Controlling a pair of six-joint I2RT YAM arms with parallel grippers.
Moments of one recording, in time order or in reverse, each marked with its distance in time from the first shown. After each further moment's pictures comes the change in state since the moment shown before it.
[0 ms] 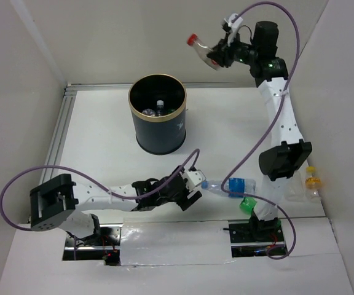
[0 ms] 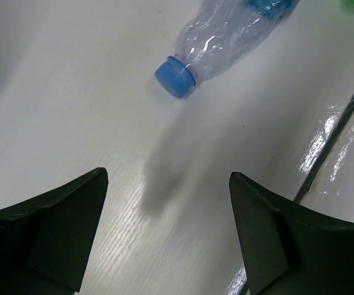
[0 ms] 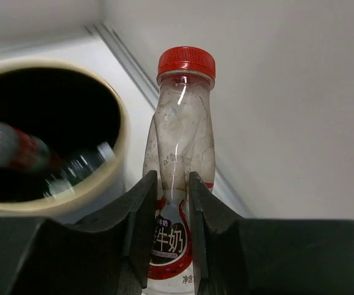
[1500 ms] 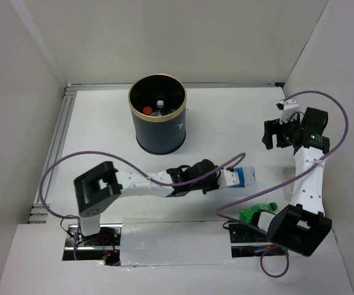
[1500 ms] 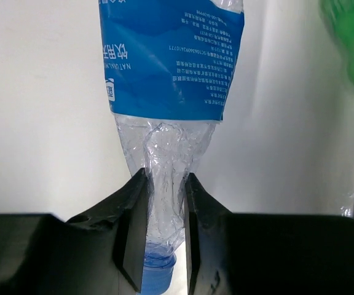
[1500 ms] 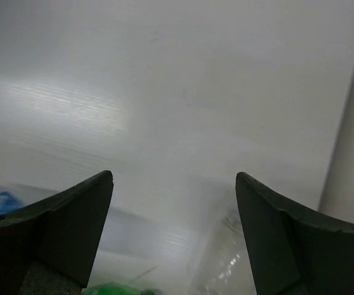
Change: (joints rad) left arm 0.021 0.451 0.446 0.031 0.214 0.424; right arm -0.488 -0.816 -1.164 -0.148 0.230 -0.079
